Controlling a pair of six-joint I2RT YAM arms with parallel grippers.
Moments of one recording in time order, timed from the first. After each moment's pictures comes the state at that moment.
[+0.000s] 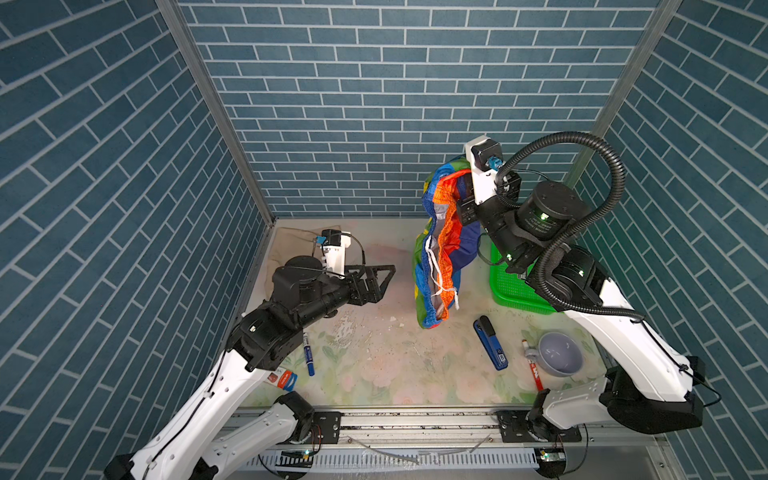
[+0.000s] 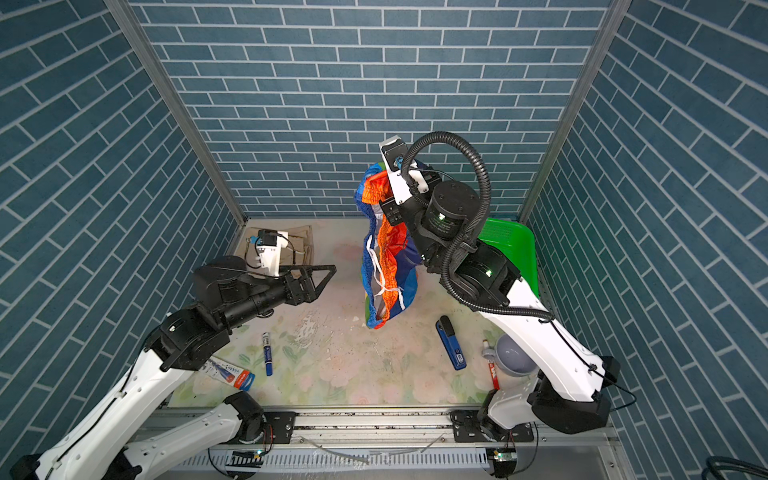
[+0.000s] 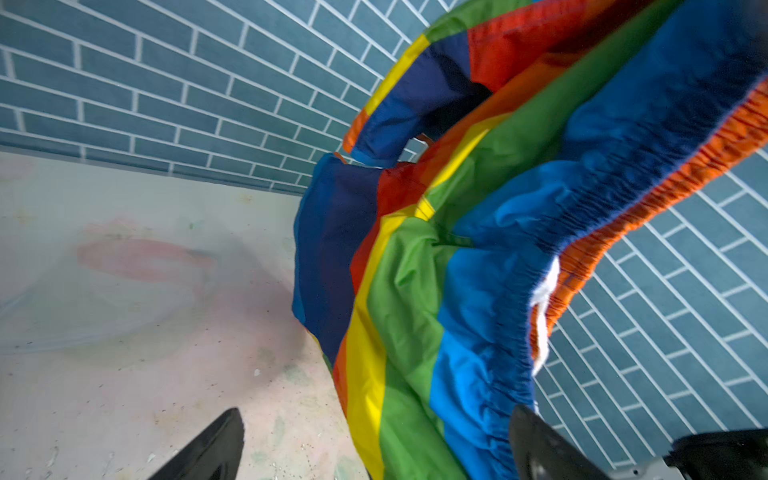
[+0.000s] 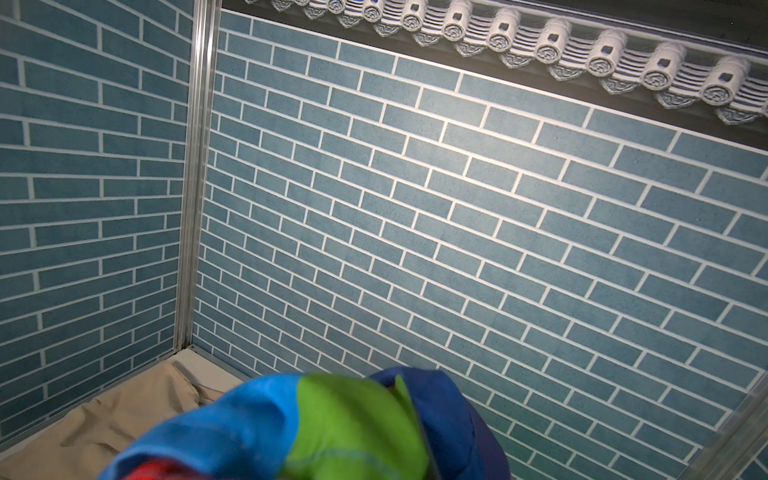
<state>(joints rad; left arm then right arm) -0.67 0.90 1.16 -0.51 0.17 -0.62 1.01 1.40 1.92 -0.32 0.55 -0.42</state>
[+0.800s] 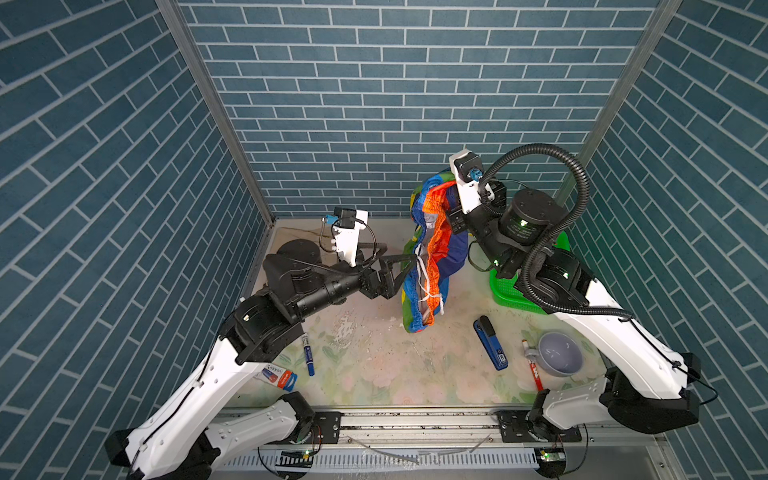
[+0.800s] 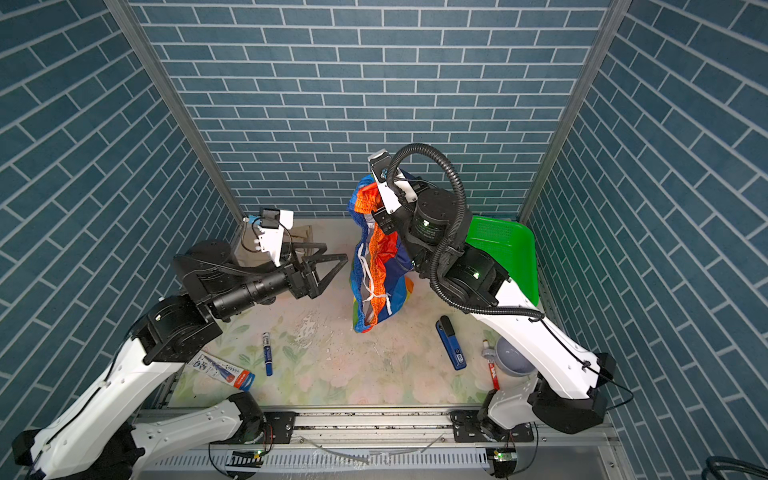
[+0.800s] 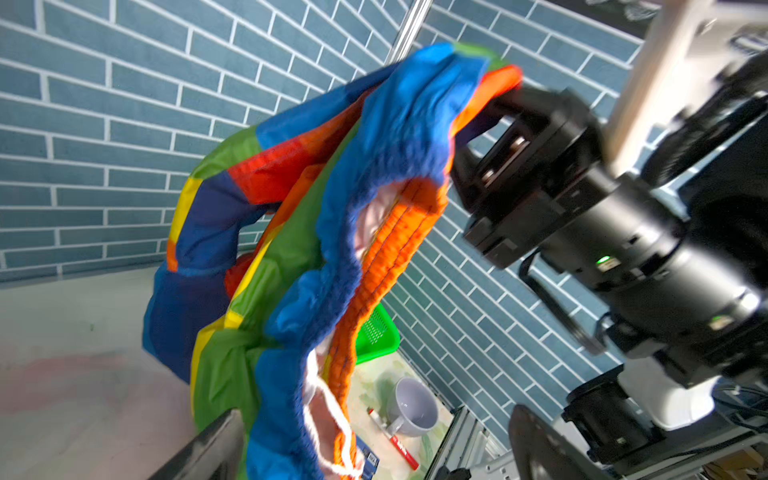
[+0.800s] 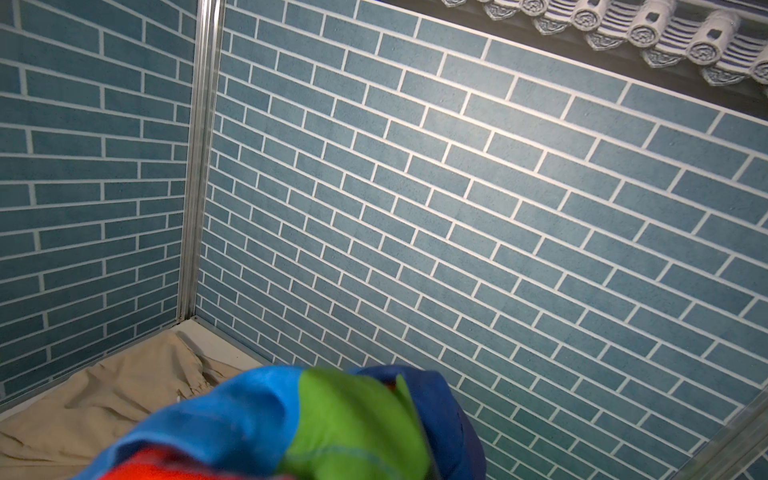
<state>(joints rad) -0.78 1.01 1.42 -0.46 0.20 -0.53 1.02 1.40 1.84 -0.31 0.56 -0.42</state>
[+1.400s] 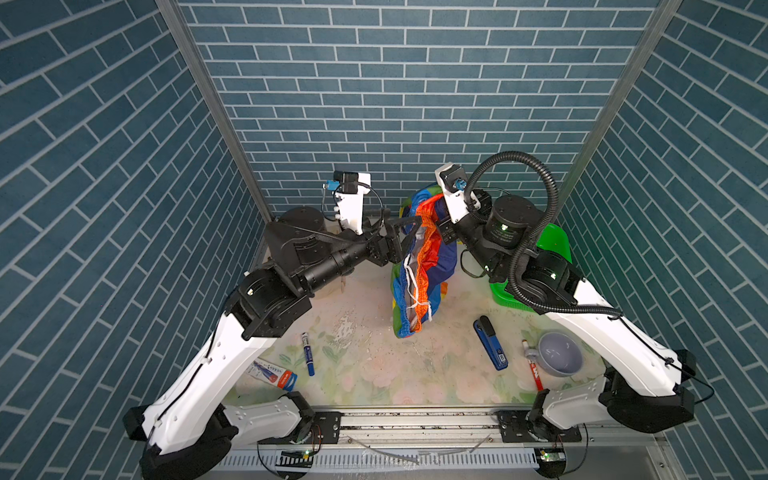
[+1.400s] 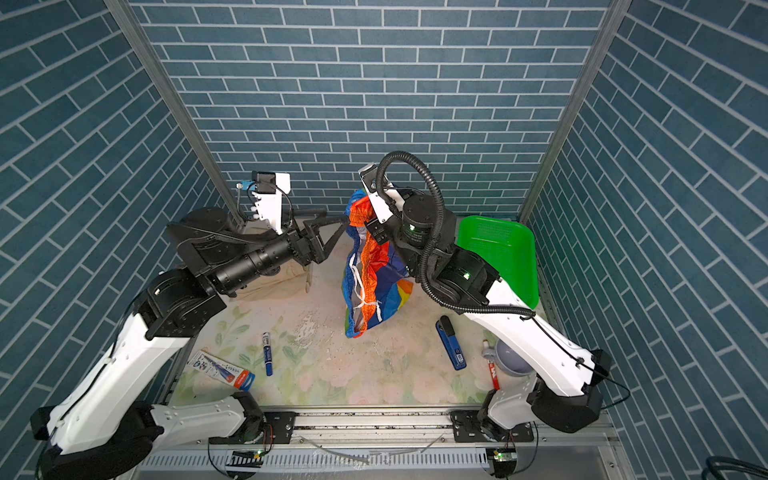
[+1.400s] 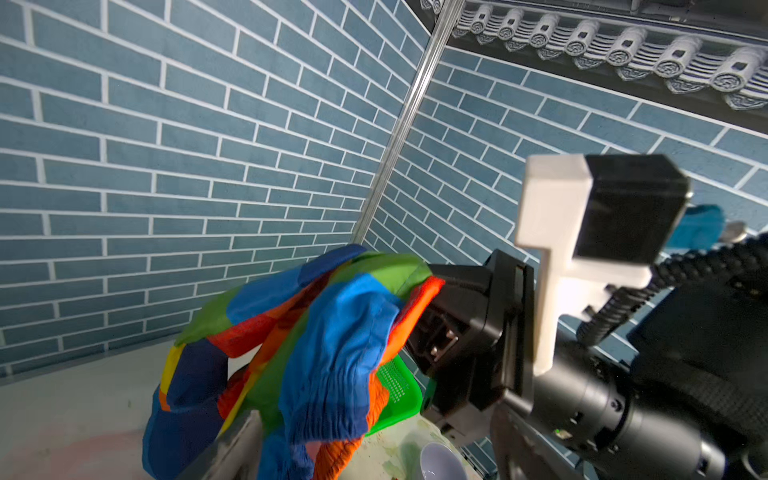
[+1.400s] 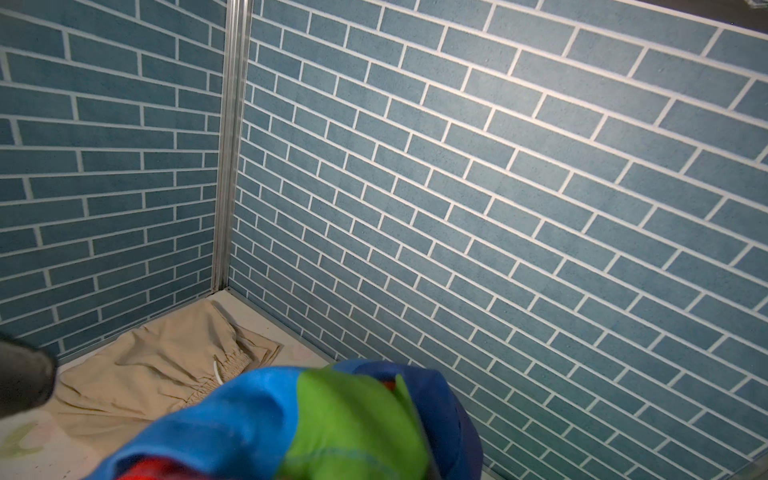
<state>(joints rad) -0.79 1.18 1.70 -0.51 0.07 -0.43 1.03 1.41 1.80 -0.36 0.51 -0.34</state>
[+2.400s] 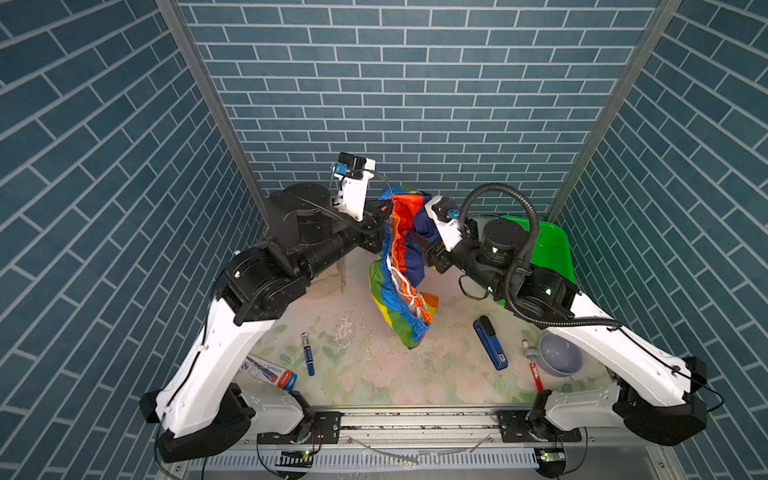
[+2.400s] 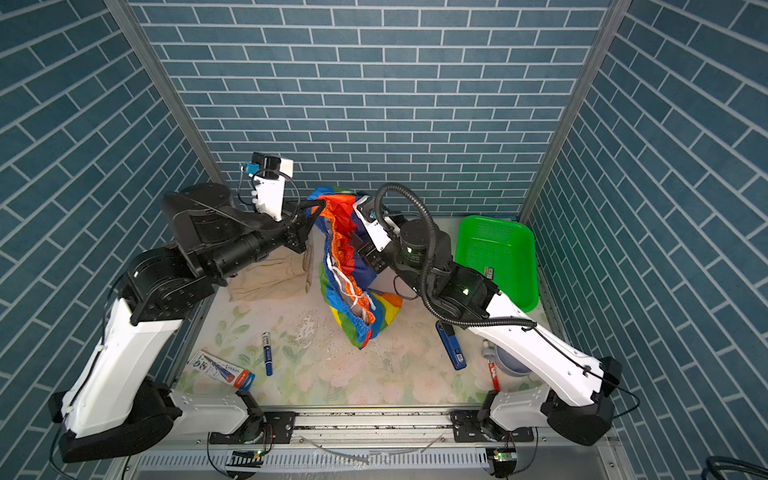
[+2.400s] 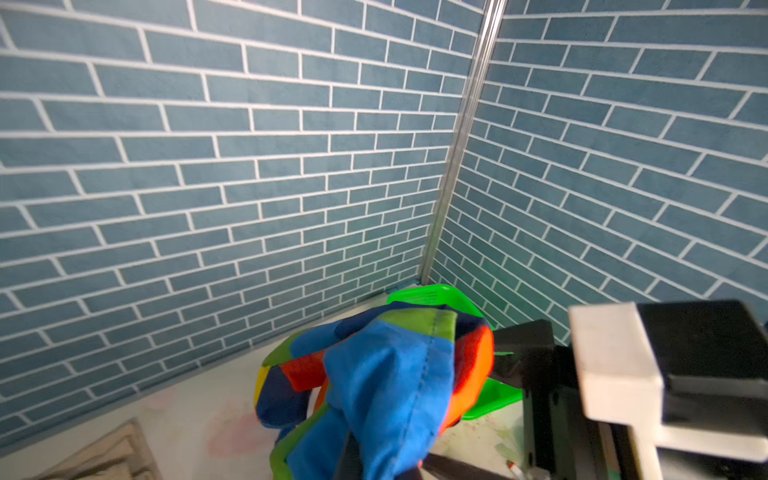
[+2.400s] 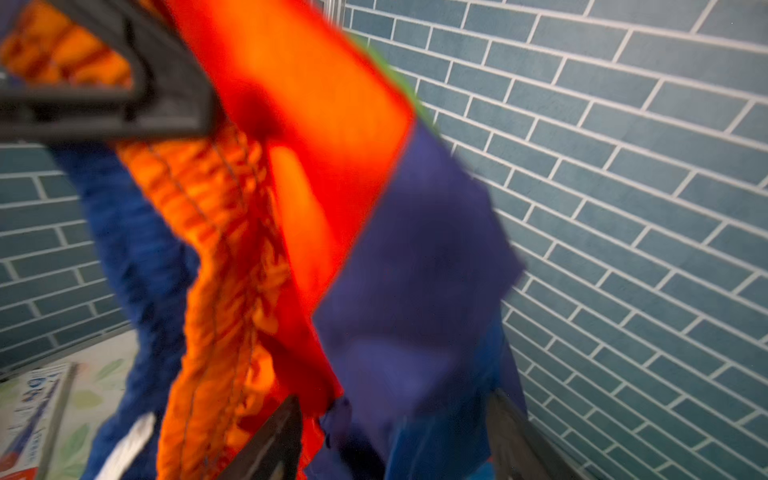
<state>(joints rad) -0.79 1.30 2.02 -0.85 -0.15 -0.14 1.04 1.27 1.51 -0.35 0.28 -0.21</state>
